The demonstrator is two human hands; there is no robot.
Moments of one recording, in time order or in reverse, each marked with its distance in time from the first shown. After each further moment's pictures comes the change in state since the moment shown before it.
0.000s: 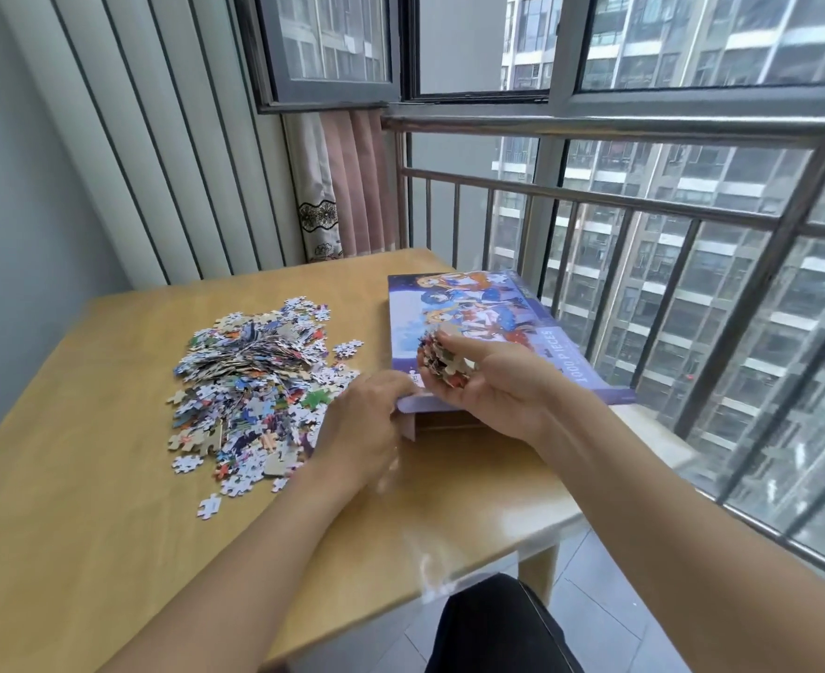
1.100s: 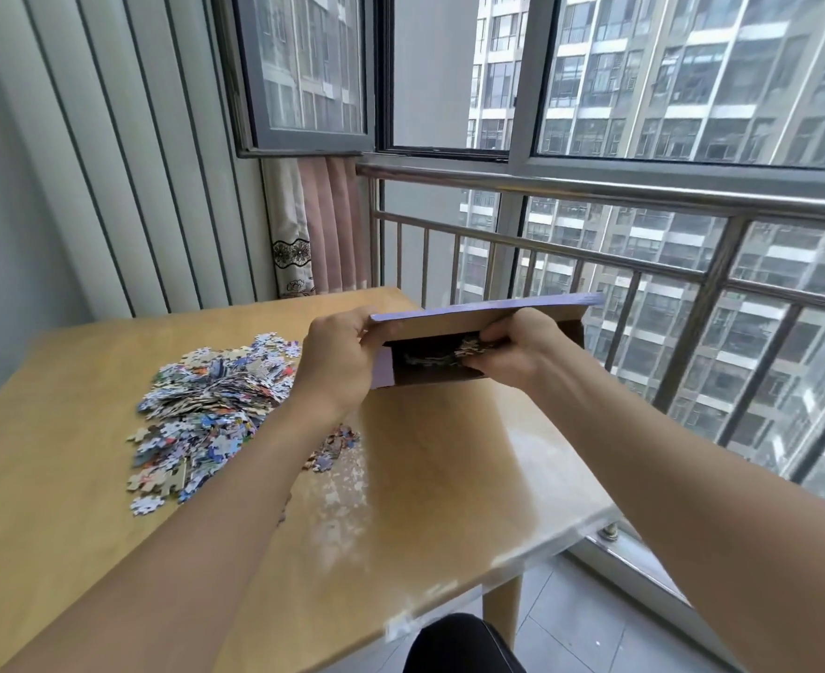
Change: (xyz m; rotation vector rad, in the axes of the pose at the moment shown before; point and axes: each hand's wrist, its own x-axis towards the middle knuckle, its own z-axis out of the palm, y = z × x) left_hand 0.079 0.051 -0.055 -0.300 0.265 -0.025; right_hand 0.011 -0.087 -0.011 0.226 0.417 -0.097
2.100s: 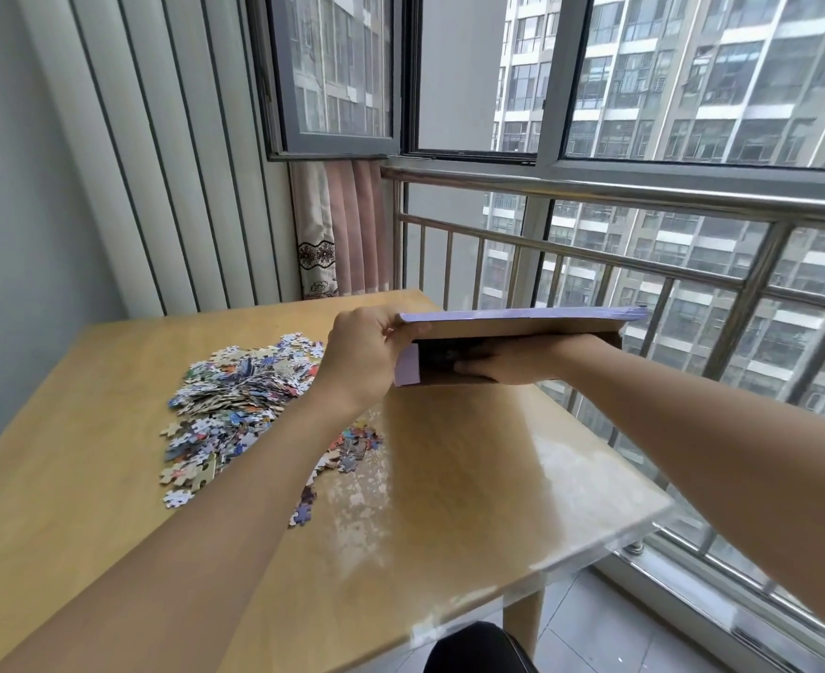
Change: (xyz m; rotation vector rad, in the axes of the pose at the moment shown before) left_hand 0.008 -0.001 -0.011 -0.075 -0.032 0.051; right_hand 0.051 -0.010 -0.002 -2.326 -0.458 -0.571
